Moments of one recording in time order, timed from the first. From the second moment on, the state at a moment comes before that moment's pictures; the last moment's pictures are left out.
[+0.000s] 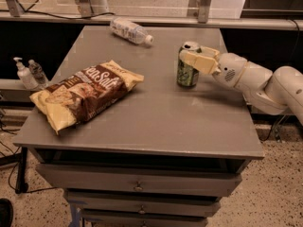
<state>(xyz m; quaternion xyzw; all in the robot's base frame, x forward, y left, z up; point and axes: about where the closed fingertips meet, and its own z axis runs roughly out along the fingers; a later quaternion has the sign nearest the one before) 0.655 -0.127 0.909 -0.25 0.60 0.46 0.61</state>
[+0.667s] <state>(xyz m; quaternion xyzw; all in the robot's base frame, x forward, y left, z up) 0.652 -0.127 0.904 -0.25 0.60 0.46 0.60</state>
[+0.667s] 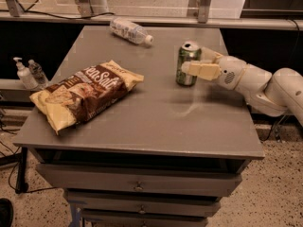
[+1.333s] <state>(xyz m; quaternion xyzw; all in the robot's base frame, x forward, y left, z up) 0.653 -0.142 0.906 -0.27 0.62 0.44 0.60</state>
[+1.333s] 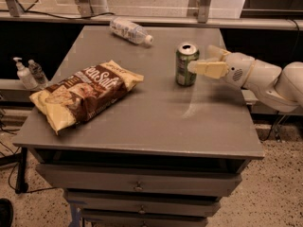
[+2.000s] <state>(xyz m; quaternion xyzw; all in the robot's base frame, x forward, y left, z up) 0.654 -0.237 0.926 -0.31 0.67 0.31 0.59</state>
